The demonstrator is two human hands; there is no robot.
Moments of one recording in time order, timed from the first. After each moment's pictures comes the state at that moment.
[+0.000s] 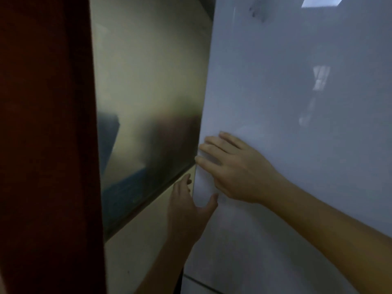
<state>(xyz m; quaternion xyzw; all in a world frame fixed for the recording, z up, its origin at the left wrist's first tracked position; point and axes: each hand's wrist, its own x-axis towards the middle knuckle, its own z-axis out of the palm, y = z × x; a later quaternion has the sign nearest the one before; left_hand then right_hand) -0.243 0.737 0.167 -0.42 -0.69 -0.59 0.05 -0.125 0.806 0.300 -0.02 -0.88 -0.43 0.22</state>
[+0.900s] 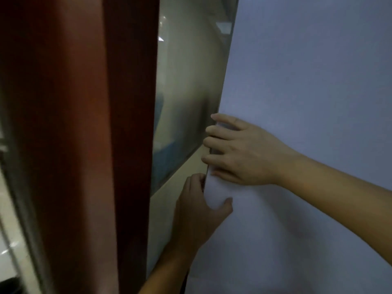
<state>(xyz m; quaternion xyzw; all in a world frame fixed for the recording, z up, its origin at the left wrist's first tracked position) -0.232 0.640 0.157 -0.51 -0.64 -0.58 -0.03 -0.126 0.706 0.322 0.01 -0.86 -0.50 0.08</state>
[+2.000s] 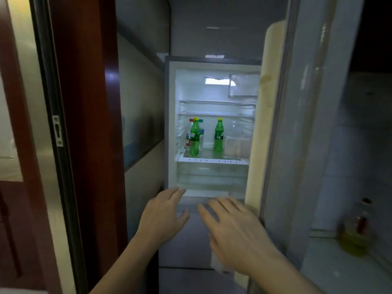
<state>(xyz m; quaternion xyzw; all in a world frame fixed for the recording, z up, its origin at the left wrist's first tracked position) -0.127 0.441 0.162 -0.69 -0.64 -0.30 0.13 0.090 0.415 0.194 -0.33 -0.87 -0.30 0.19</state>
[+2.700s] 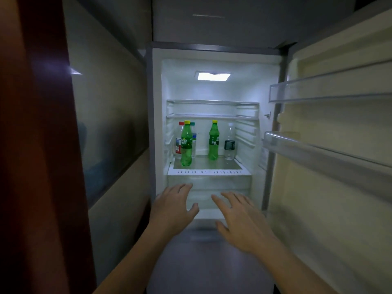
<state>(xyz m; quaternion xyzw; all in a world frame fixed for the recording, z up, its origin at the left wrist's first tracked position) -0.145 0.620 0.185 -0.71 -0.63 -0.29 0.11 0.066 0.613 0.182 -0.46 -0.84 -0.23 0.18</state>
